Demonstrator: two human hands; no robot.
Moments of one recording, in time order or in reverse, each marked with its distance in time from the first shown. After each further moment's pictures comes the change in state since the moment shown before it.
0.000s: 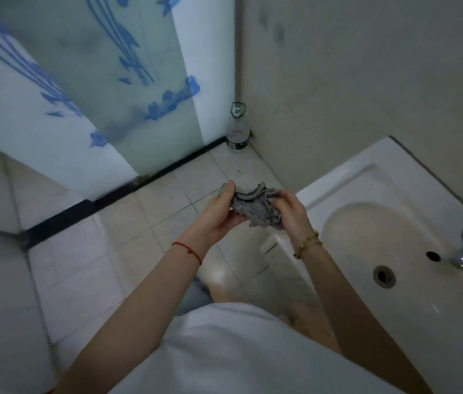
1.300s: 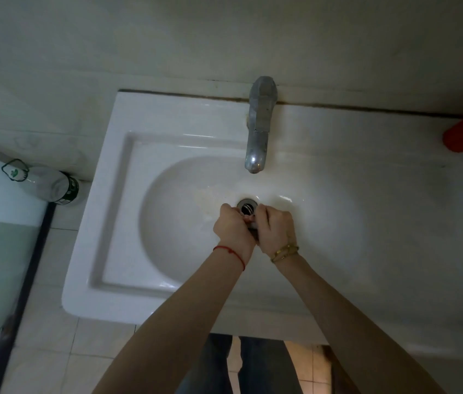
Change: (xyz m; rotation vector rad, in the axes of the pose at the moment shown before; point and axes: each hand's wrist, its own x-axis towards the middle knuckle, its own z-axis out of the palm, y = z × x) left_hand 0.075 -0.315 0.299 0.330 0.223 -0.442; right_hand -0.053 0.203 -0.288 -0.283 0.913 -0.018
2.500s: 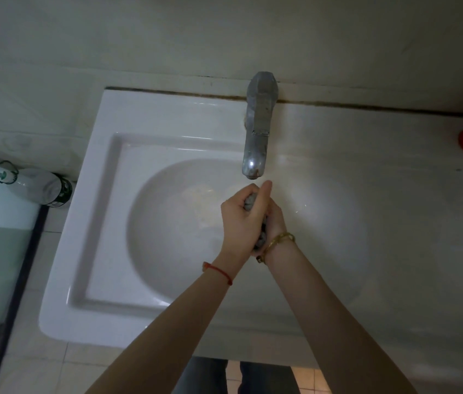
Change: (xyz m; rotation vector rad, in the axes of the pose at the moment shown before) left_hand 0.004 -0.003 0.005 0.566 -0.480 1.023; right_hand 0.029 -0.040 0.006 1.499 -0.171 0.936
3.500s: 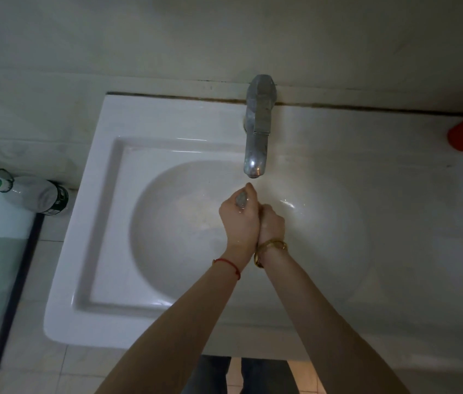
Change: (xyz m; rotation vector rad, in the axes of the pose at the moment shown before) left_hand 0.007 -0.023 0.003 -0.055 0.124 -0.146; right_hand 0.013 0.014 -0.012 -0.887 0.424 -0.359
